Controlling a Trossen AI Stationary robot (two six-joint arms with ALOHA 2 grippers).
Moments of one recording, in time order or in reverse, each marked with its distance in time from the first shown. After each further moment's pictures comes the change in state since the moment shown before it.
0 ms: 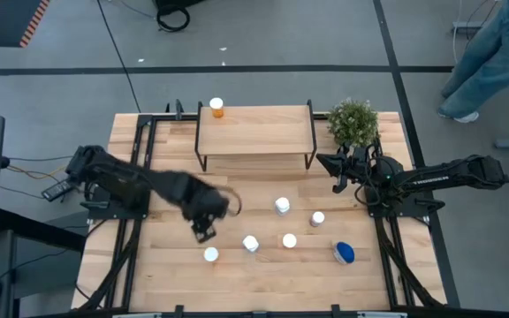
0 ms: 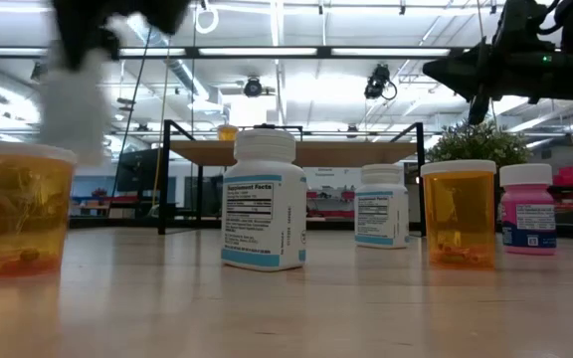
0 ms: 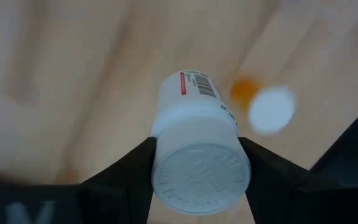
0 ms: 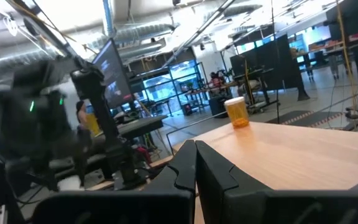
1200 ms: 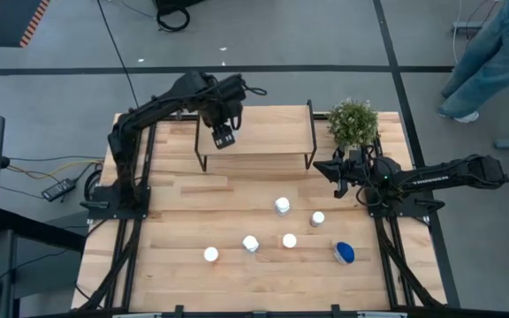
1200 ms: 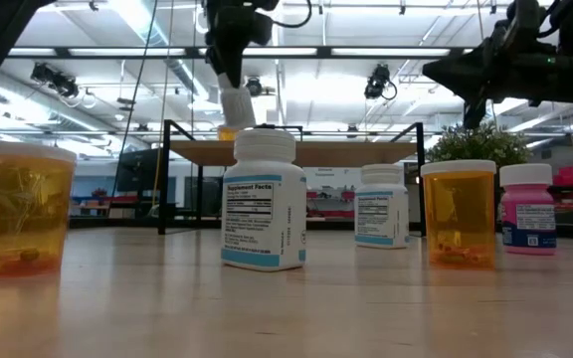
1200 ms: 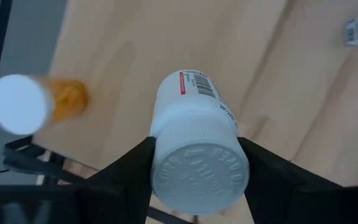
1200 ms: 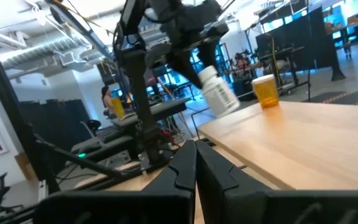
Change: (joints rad) left arm 0.703 0.336 0.761 -0.302 -0.168 0.852; right arm 0.000 0.009 0.000 -0.045 -0.122 0.060
